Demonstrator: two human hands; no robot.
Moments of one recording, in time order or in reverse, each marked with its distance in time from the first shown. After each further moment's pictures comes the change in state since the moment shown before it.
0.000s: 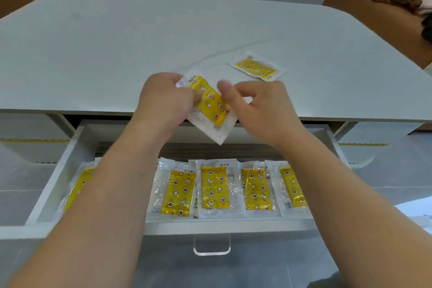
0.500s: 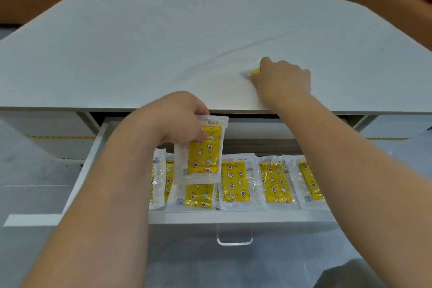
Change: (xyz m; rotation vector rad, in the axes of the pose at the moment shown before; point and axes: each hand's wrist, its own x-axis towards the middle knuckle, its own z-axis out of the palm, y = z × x) left_hand -0.016 0.002 -0.045 0.767 -0.467 -0.023; right_hand 0.065 0.023 0.018 -0.769 -0.058 0.261
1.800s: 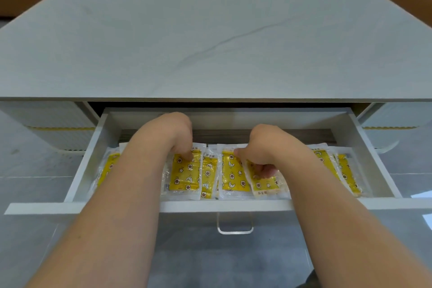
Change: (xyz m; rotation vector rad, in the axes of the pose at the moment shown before) left_hand 0.043 -0.036 0.048 0.430 -0.126 -0.219; right_hand -0.104 -0.023 0.024 0.300 -0.851 0.136
